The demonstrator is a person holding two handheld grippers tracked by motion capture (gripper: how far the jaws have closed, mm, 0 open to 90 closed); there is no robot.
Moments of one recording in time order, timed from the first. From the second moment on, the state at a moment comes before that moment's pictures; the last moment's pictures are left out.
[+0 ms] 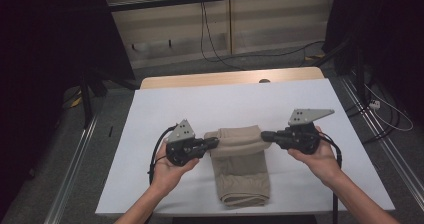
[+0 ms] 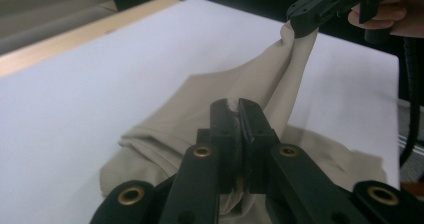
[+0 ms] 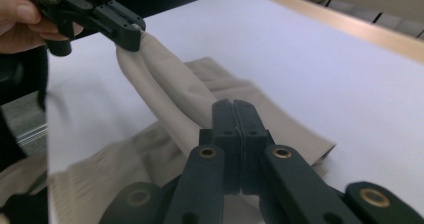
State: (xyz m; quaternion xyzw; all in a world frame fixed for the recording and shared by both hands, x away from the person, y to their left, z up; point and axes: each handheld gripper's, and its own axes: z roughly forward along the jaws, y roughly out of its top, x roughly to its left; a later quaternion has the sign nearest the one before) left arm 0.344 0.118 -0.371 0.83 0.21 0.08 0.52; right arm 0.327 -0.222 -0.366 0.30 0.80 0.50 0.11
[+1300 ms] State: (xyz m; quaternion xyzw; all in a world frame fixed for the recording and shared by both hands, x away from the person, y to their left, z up) left arm 0.275 0.132 -0.429 0.85 0.24 0.06 0.46; right arm 0.241 -0.211 -0.437 0.34 0.82 0.45 0.06
